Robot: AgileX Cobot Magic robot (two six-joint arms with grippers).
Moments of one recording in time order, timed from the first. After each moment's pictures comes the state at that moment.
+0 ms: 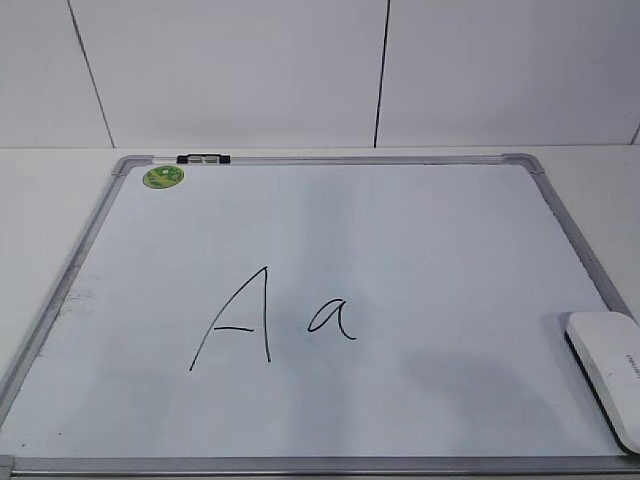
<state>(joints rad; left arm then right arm) 0.05 0.01 -0.50 0.00 1.11 0.06 -0.02 -0.02 -0.50 -0.16 1.15 0.07</state>
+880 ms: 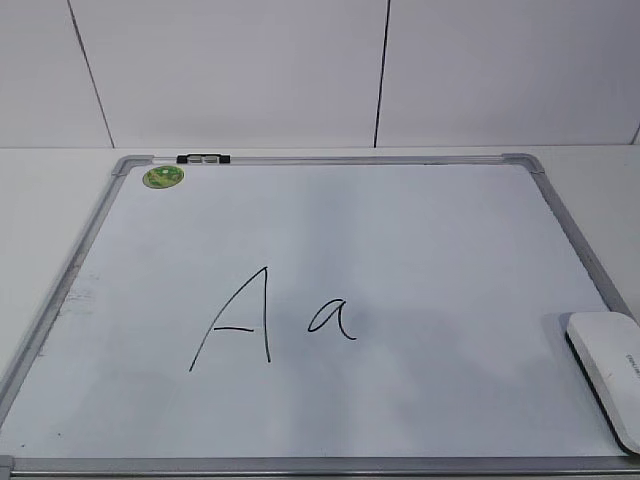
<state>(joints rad) 0.05 0.01 -0.50 0.00 1.11 0.06 -0.02 0.17 -0.55 0.02 1.05 -0.11</state>
